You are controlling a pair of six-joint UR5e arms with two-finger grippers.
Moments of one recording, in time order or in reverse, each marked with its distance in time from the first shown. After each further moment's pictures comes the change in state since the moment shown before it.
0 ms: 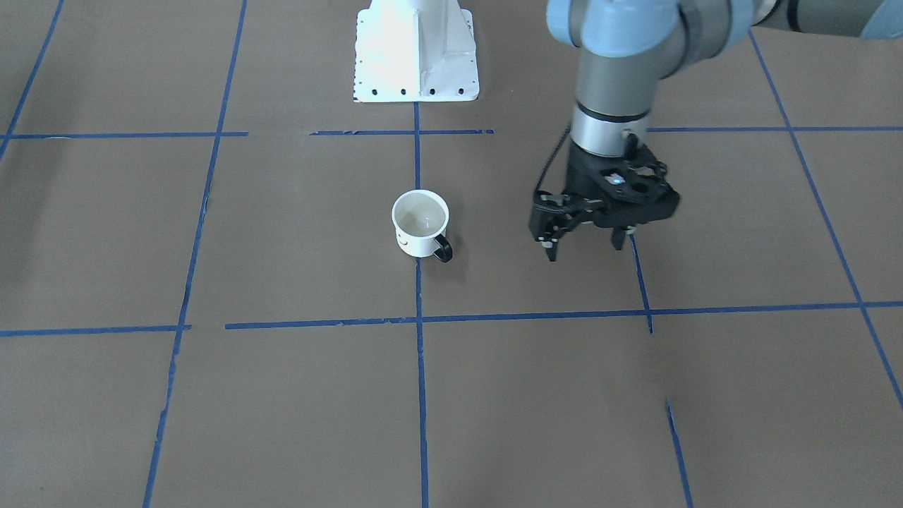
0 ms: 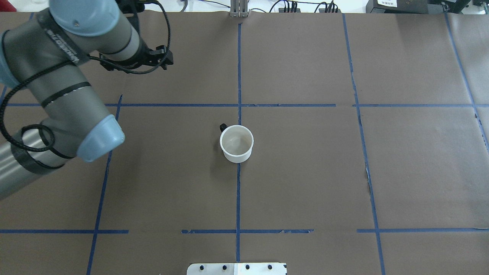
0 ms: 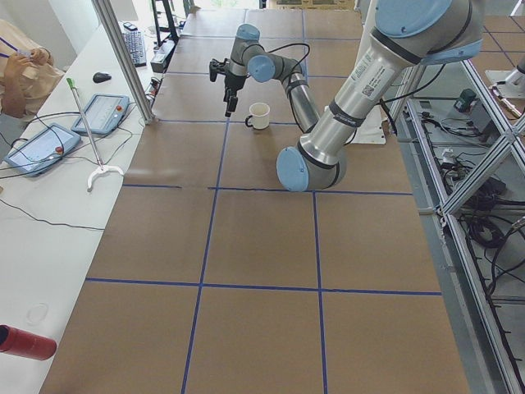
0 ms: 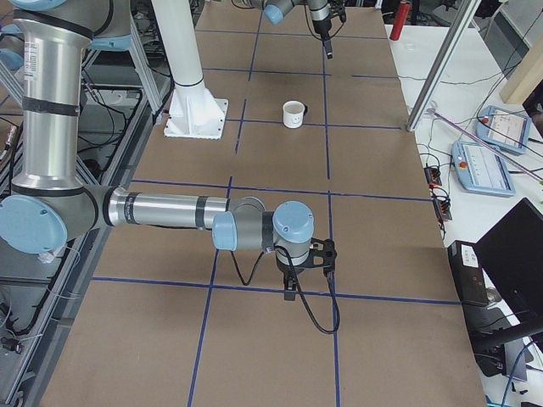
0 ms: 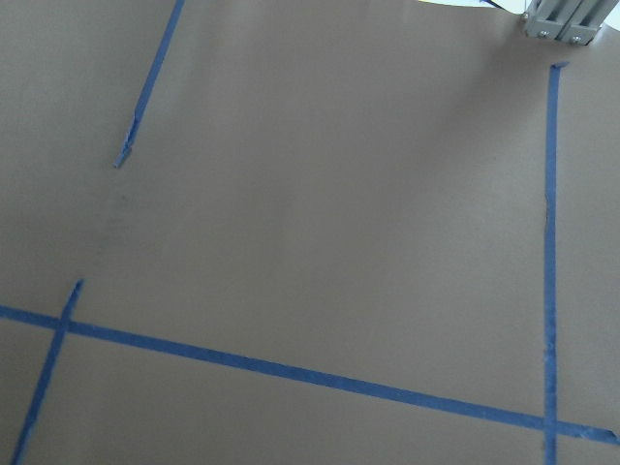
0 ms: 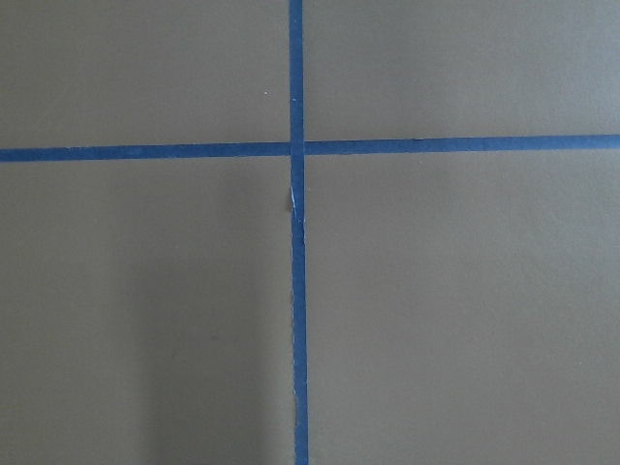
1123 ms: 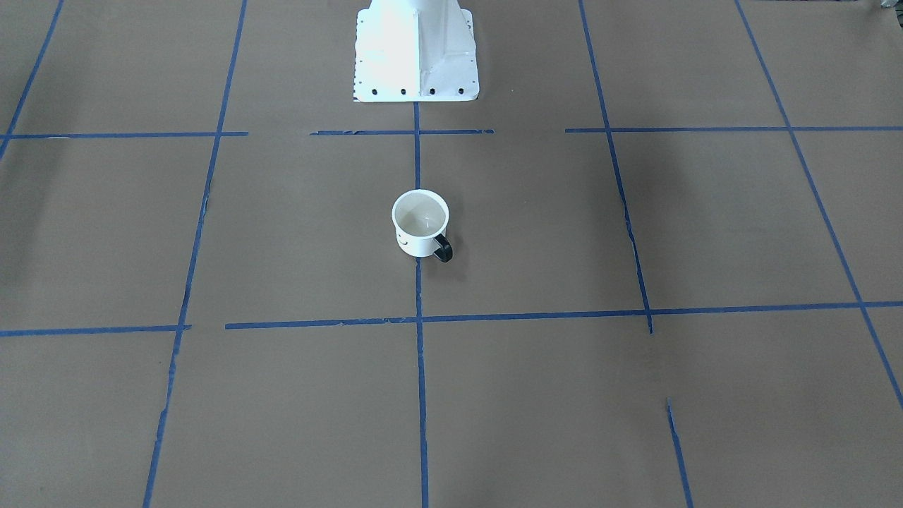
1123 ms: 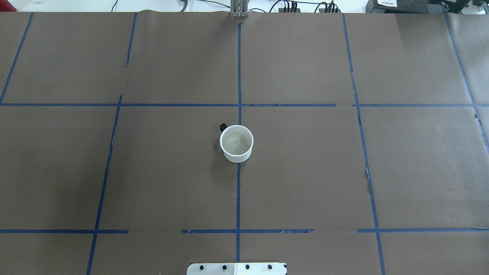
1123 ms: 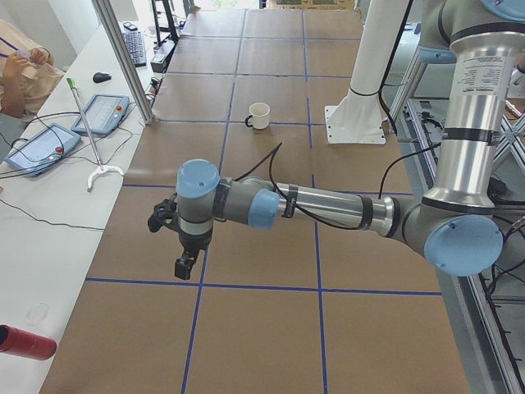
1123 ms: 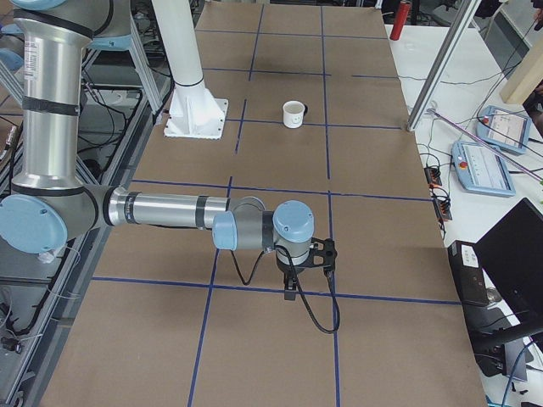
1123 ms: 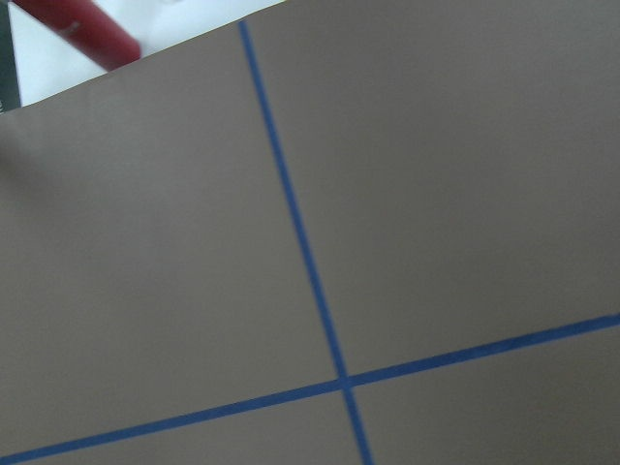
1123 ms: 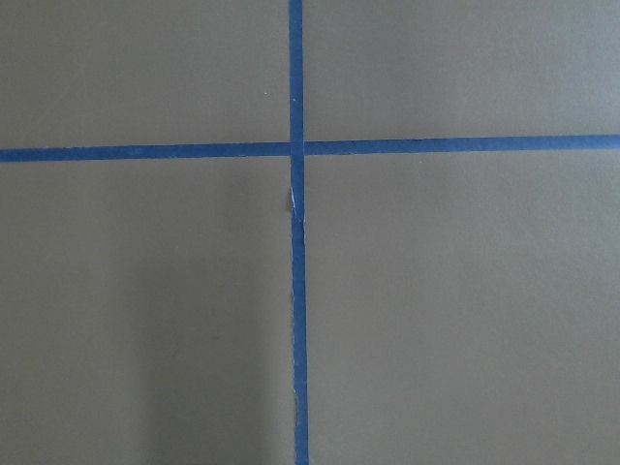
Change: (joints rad) left arm -0.756 0.557 0.205 -0.160 -0.418 1.244; right arm 0.000 0.000 0.000 0.000 0.000 0.000
